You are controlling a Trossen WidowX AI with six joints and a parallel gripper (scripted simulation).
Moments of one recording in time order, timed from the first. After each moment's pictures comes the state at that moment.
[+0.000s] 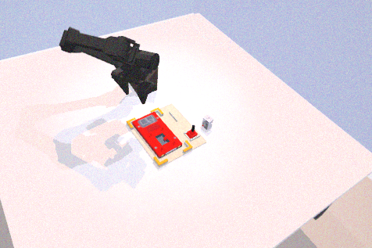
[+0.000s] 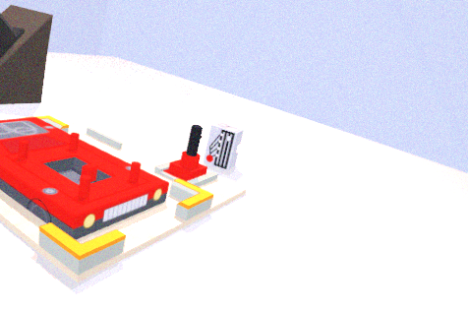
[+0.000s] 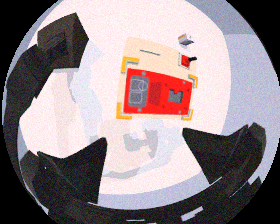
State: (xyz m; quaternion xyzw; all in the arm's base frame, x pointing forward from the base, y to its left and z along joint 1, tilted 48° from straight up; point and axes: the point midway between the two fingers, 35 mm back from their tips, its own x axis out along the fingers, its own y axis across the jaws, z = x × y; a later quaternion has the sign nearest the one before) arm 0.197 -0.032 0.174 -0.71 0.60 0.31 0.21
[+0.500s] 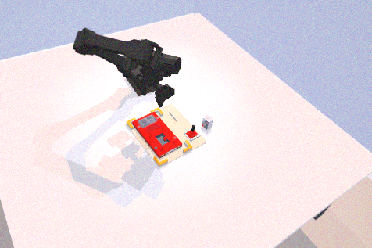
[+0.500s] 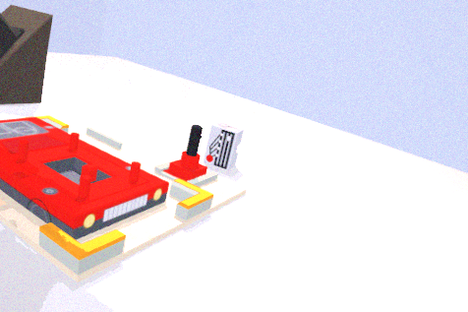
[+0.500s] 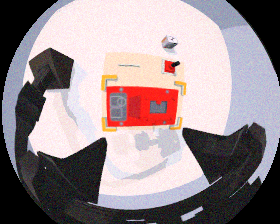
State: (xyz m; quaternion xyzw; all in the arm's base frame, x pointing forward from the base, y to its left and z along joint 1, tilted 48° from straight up) arm 0.257 0.003 0.155 -0.67 0.64 0.30 0.23
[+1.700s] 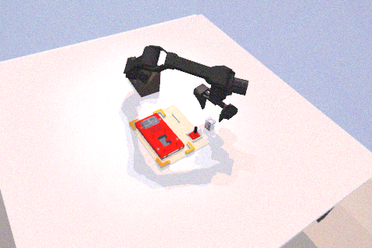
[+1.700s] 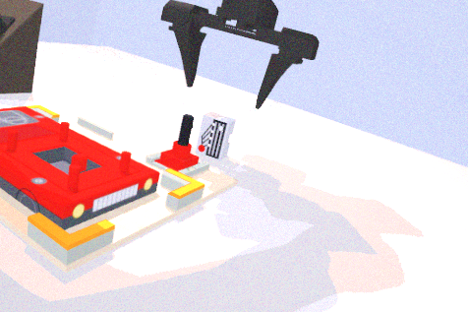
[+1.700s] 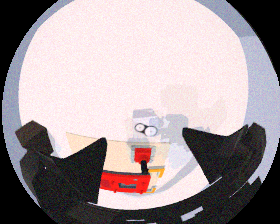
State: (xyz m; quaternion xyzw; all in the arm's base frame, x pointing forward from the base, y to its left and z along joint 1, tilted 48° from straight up) arm 0.355 0.071 -0.070 -0.64 0.67 0.32 0.21
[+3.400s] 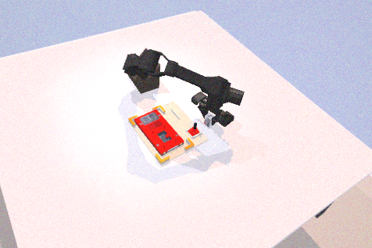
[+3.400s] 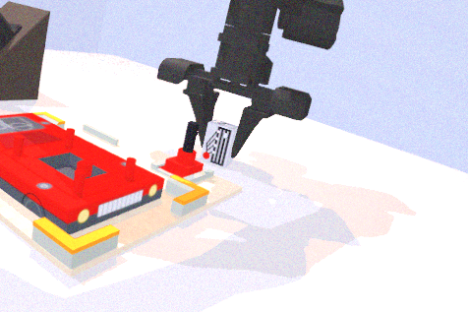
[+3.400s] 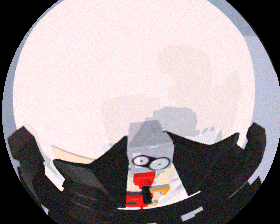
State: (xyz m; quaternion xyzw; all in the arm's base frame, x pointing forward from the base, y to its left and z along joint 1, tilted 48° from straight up) arm 0.352 0.024 -0.113 -0.65 0.66 0.32 0.21
